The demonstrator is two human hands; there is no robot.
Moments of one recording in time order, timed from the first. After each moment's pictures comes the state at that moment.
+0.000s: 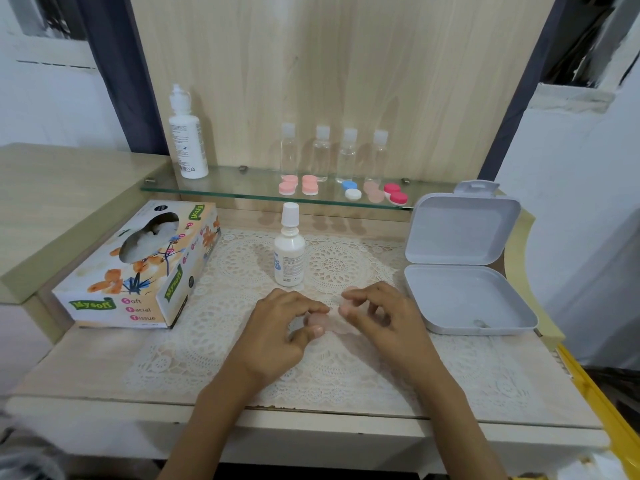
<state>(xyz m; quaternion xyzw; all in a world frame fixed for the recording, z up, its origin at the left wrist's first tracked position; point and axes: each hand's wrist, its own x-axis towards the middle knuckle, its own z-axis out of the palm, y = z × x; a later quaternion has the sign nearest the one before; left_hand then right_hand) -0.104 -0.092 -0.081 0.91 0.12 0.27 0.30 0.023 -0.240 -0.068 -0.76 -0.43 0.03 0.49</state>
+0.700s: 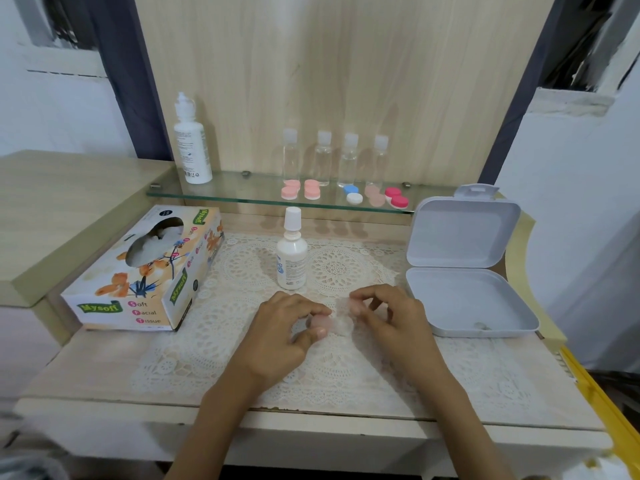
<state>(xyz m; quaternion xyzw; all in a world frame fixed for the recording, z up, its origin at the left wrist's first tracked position) -0.104 -0.093 -0.080 0.90 0.12 0.27 0.31 0.025 -0.238 -0.066 -0.77 -0.41 0.01 0.48</state>
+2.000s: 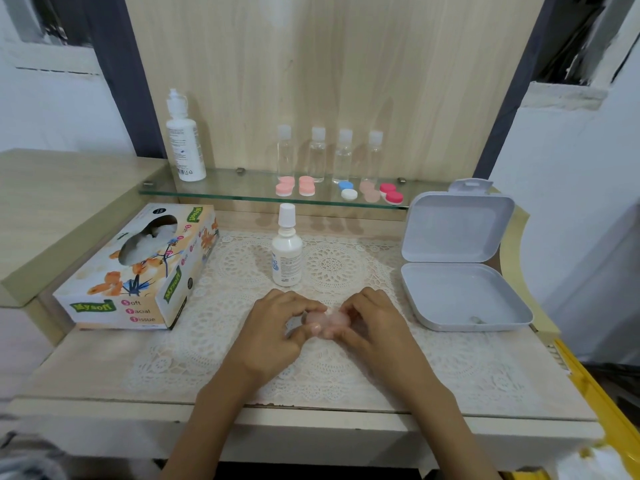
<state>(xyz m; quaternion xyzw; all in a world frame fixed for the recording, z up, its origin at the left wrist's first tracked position) -0.105 -0.093 -0.078 0.91 0.13 0.26 0.31 0.009 -0.237 -0.073 -0.78 -0.50 -0.02 0.37</state>
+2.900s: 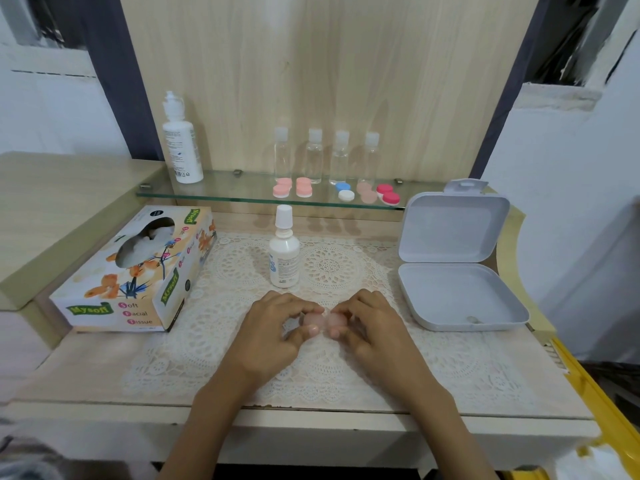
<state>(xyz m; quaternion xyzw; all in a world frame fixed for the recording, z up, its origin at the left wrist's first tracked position) -0.105 -0.092 -0.079 0.90 0.14 0.26 0.32 0.009 -0.239 -0.074 -0.77 -0.51 -0.04 0.37</state>
